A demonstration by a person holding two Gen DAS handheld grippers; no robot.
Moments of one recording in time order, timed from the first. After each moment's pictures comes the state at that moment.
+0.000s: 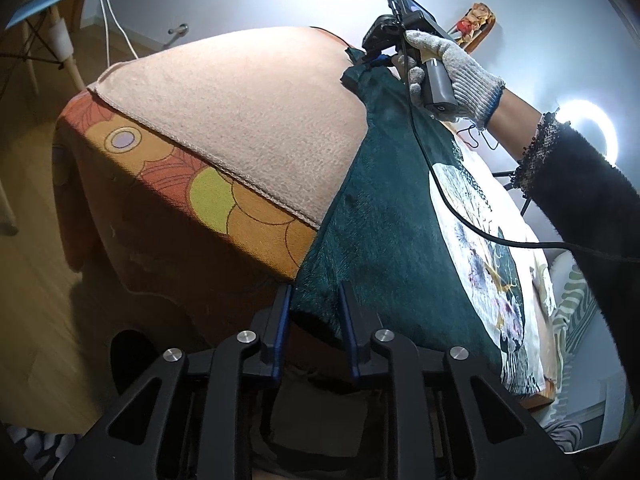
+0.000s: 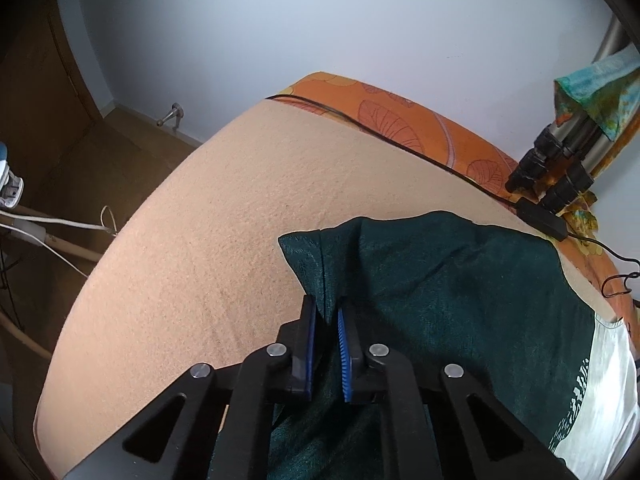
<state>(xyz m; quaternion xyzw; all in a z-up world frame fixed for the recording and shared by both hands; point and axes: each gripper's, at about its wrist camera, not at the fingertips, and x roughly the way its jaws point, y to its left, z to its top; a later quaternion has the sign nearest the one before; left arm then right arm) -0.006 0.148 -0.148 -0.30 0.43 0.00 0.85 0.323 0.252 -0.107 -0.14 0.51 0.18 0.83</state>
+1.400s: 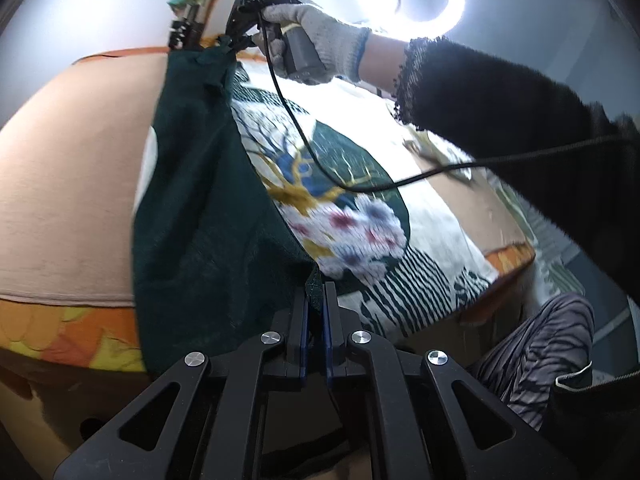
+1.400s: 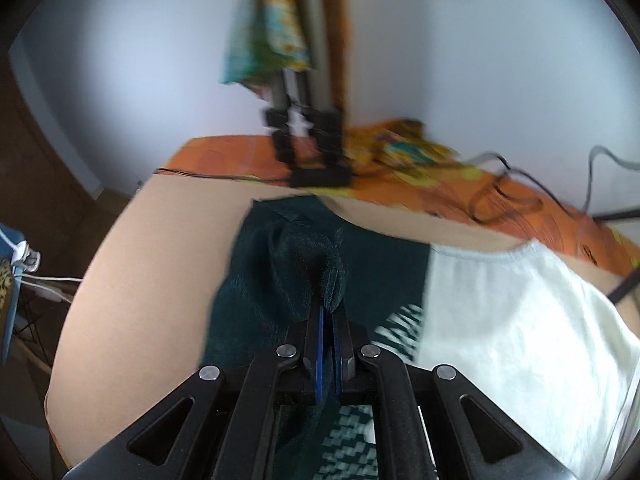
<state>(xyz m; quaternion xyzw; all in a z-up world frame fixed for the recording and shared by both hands) 0.022 -0.009 -0.103 -0.10 0.43 -0.26 0.86 0.339 0.009 -0.081 0.01 0.49 0.15 0.86</state>
